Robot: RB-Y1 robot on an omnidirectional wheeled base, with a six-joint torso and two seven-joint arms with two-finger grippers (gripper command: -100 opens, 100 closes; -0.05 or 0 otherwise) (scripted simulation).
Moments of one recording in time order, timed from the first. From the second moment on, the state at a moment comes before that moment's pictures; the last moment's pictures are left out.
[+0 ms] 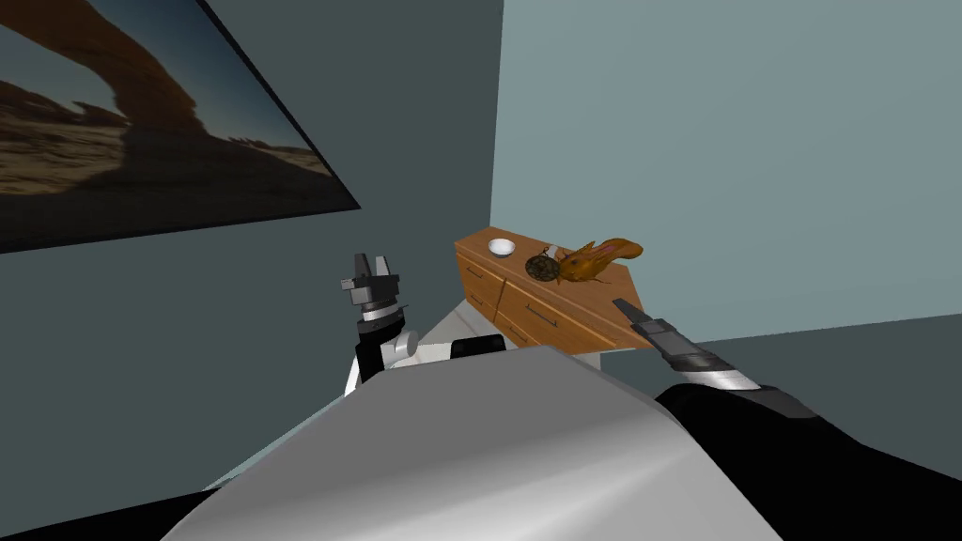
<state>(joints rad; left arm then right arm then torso) 0.46 -0.03 -0.02 -2.29 -0.04 -0.52 0.17 1.29 -0.39 -0.72 -2.21 0.25 -0.66 -0.22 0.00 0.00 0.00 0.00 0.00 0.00</state>
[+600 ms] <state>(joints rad) 0.46 -0.03 -0.02 -2.29 -0.04 -0.52 0.17 1.46 -0.46 -0.87 -2.22 0.28 -0.69 -0.23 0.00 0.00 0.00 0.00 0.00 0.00</state>
